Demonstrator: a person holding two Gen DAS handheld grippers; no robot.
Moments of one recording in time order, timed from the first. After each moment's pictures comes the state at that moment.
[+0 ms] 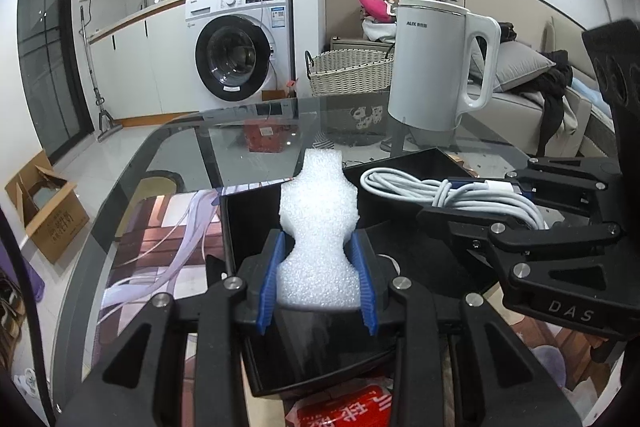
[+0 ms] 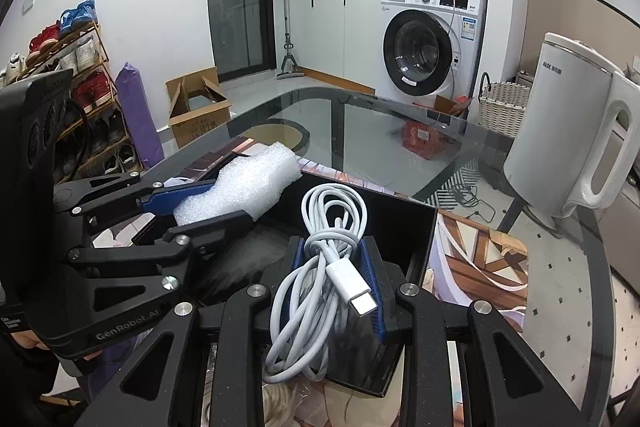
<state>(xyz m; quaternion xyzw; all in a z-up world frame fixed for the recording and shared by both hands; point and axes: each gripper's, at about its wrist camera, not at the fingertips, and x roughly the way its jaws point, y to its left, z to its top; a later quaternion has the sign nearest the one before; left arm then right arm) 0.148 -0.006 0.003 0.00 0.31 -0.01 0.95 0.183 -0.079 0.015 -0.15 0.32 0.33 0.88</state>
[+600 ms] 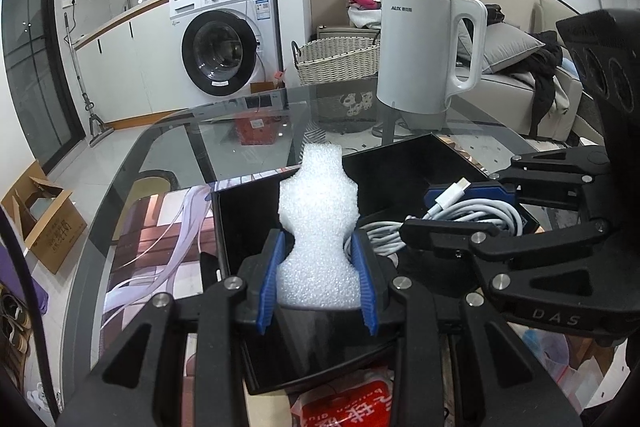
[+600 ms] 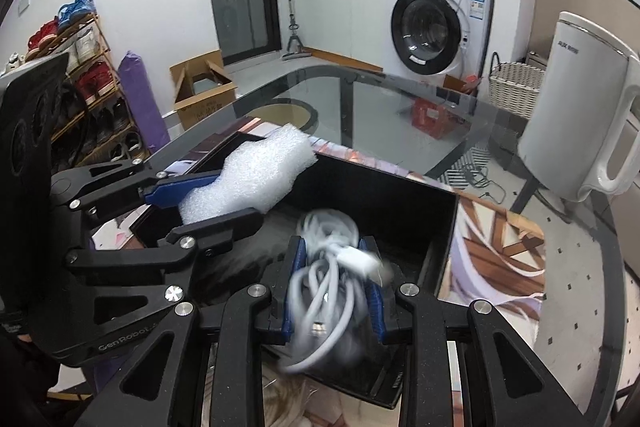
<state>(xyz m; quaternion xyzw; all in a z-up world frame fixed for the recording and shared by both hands) 0.147 -0.007 0.004 0.02 0.33 -0.04 0.94 0.187 -0.070 0.007 -0.15 0.35 0.33 0.86</state>
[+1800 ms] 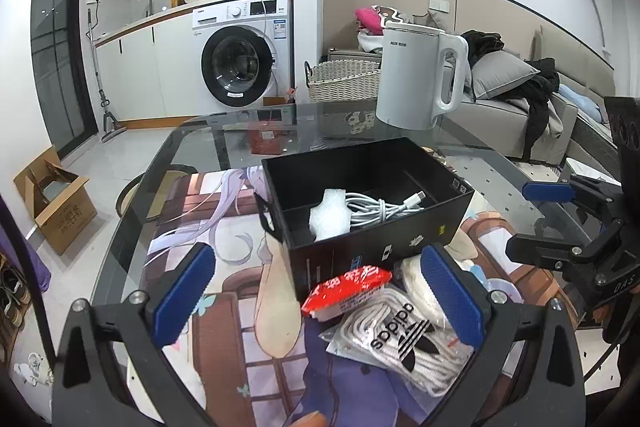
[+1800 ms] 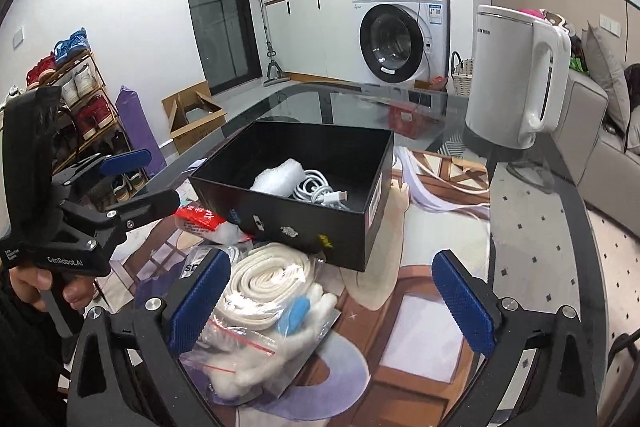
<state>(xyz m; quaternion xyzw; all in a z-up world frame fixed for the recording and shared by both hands) 0.050 0.009 0.026 -0.01 0.29 -0.02 0.96 0.084 -0.154 0.028 -0.09 0.33 0.30 0.89</state>
